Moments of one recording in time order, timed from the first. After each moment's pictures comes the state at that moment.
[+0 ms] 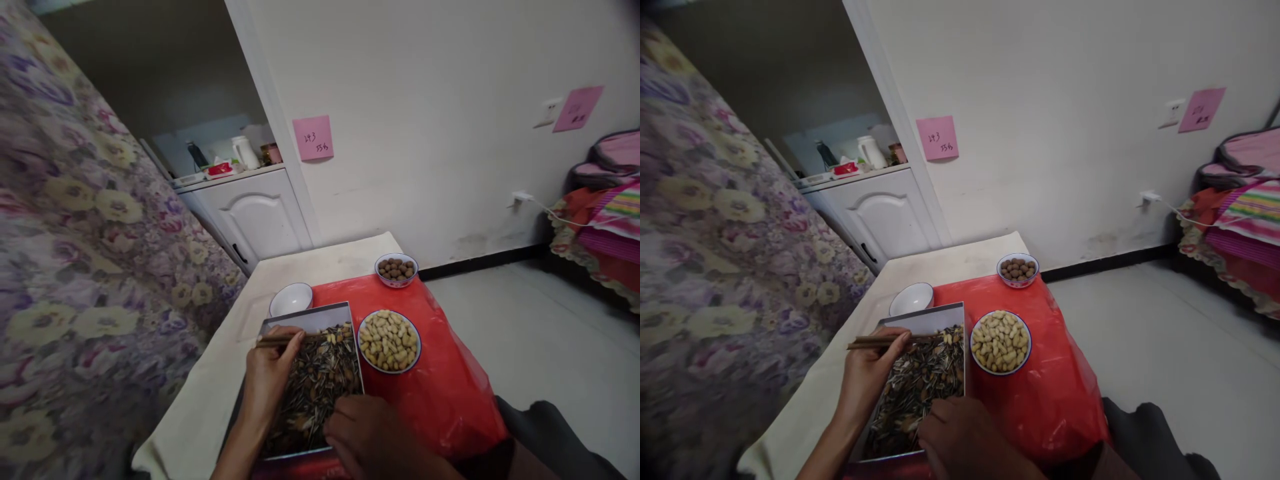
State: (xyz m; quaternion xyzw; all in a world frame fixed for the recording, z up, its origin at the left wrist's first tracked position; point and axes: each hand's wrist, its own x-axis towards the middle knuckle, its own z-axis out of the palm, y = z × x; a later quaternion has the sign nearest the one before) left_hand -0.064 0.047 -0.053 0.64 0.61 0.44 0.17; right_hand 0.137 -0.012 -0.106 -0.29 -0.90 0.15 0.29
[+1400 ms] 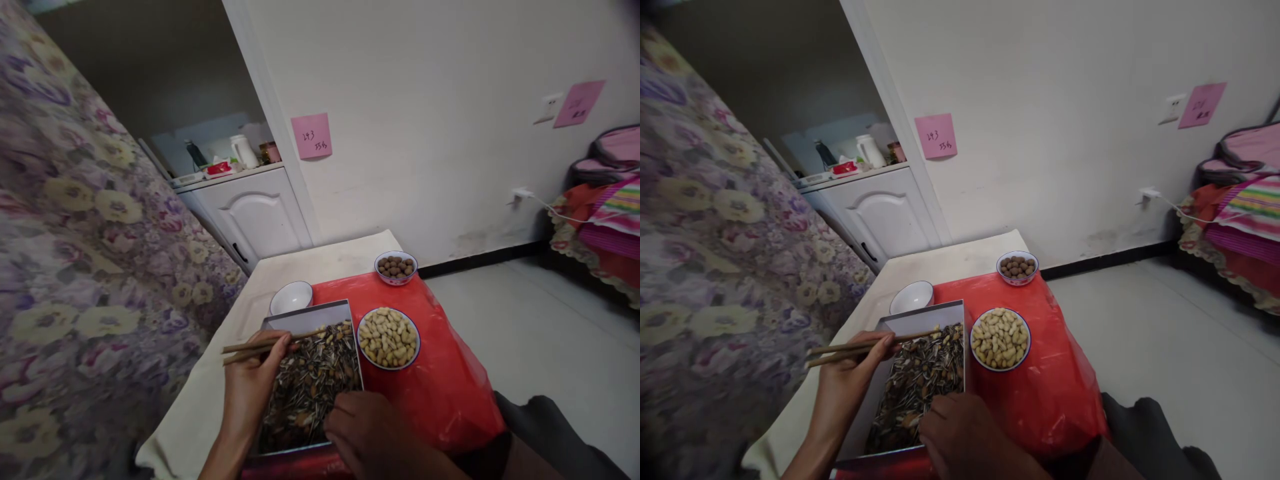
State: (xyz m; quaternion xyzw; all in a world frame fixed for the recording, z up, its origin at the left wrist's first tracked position) left_hand -0.065 0.026 -0.030 0.60 0.61 0.48 0.19; right_hand 0.140 -0.013 -0.102 -0.28 -0.90 0.15 0.29
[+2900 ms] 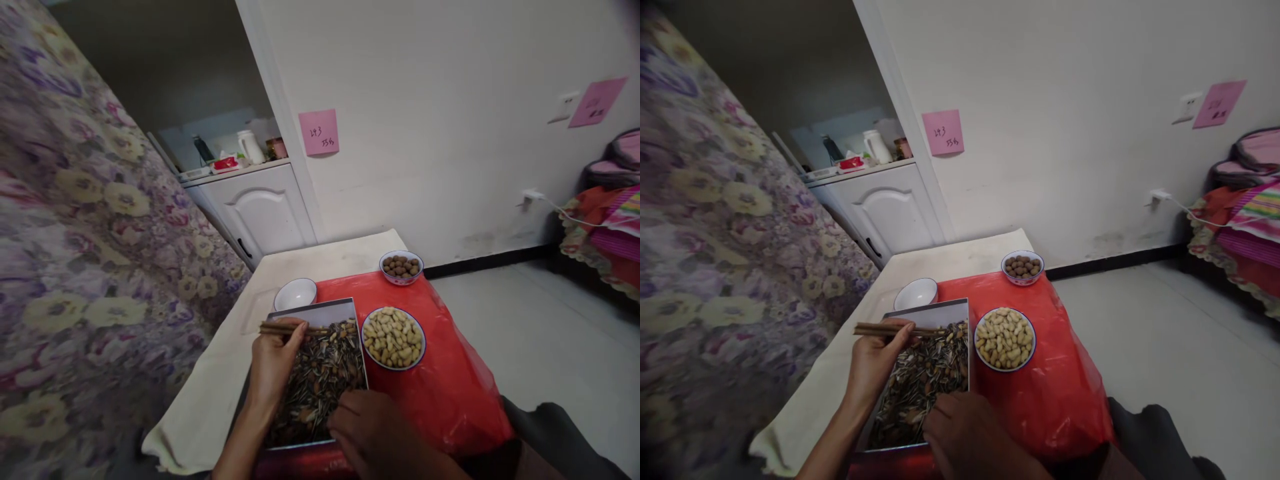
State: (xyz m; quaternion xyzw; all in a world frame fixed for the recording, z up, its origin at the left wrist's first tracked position) left_hand -0.058 0.052 -0.048 0.60 0.63 0.45 0.17; right_hand 0.139 -0.013 -0.108 -0.29 -0.90 0.17 0.29
